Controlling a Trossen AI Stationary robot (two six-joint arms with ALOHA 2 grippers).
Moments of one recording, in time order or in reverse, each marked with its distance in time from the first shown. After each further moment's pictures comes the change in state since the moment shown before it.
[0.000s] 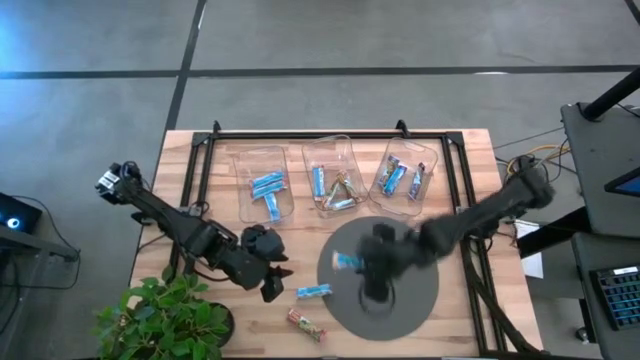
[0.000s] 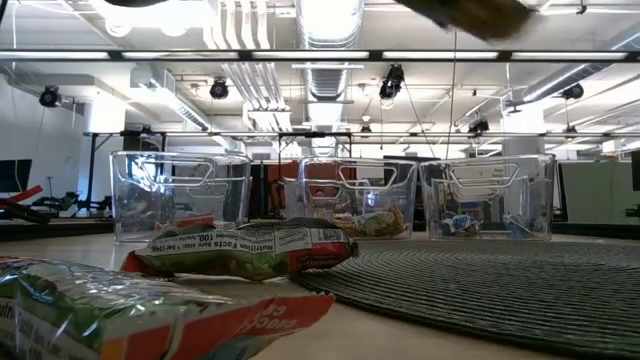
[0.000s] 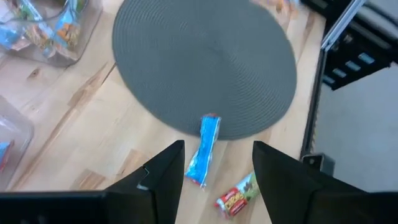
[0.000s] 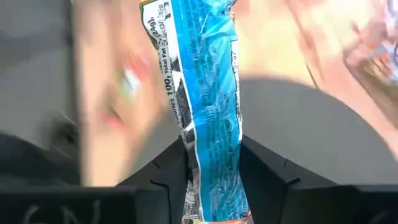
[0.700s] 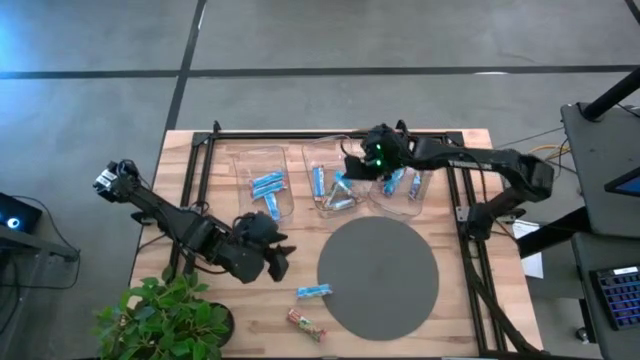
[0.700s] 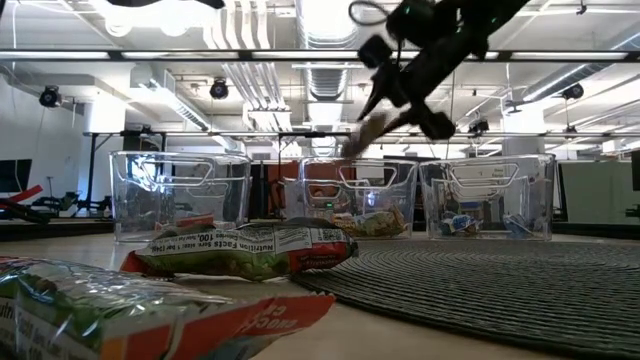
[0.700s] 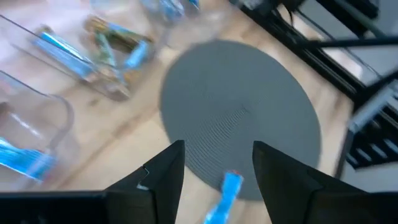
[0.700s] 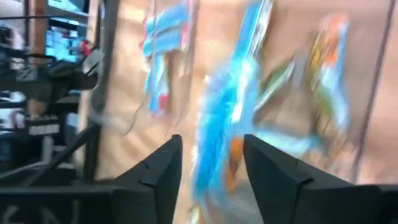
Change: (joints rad) left arm 0.020 -0.031 -0.002 -0.022 -0.244 -0.167; right arm -0.853 -0.098 -0.283 0.404 -0.496 0.387
